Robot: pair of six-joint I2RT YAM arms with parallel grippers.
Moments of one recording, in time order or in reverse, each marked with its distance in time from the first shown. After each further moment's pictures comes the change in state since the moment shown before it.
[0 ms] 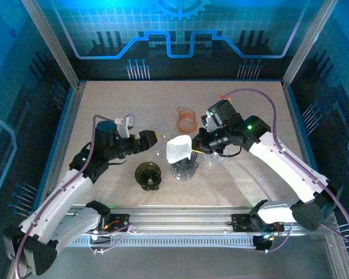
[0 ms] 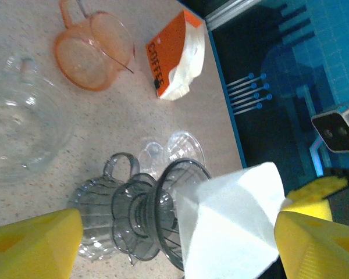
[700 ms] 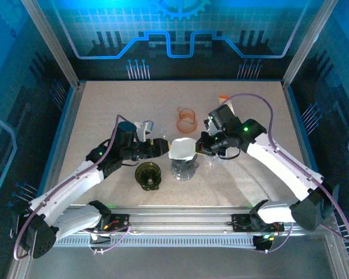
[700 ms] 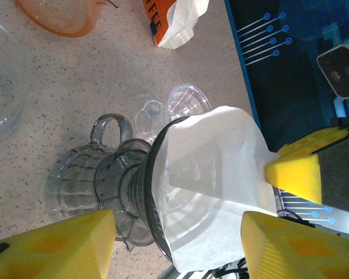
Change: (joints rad) left arm -0.137 0.146 0.001 0.037 -0.019 0.026; right arm -0.035 0.004 -0.119 0.050 0.044 -0.065
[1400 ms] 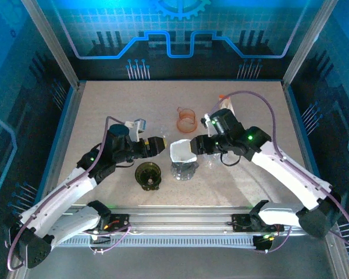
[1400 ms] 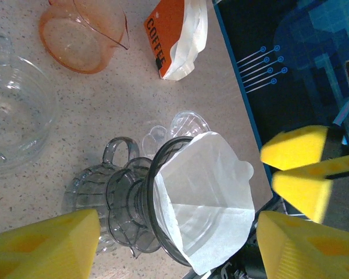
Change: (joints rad) left arm -0.003 -0.116 0.000 -0.037 -0.107 0.003; right arm 0.060 -0.071 -0.048 0.119 0.193 -0.302
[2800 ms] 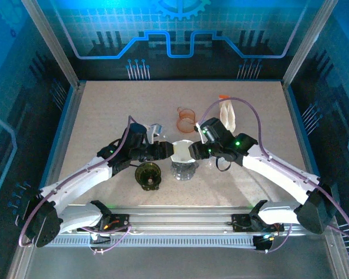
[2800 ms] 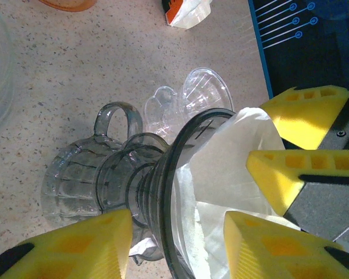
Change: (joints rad) left arm -0.054 0.221 -0.017 0.108 0.074 -0.006; right arm 0.064 0.026 -0.141 0.153 0.208 -0.143
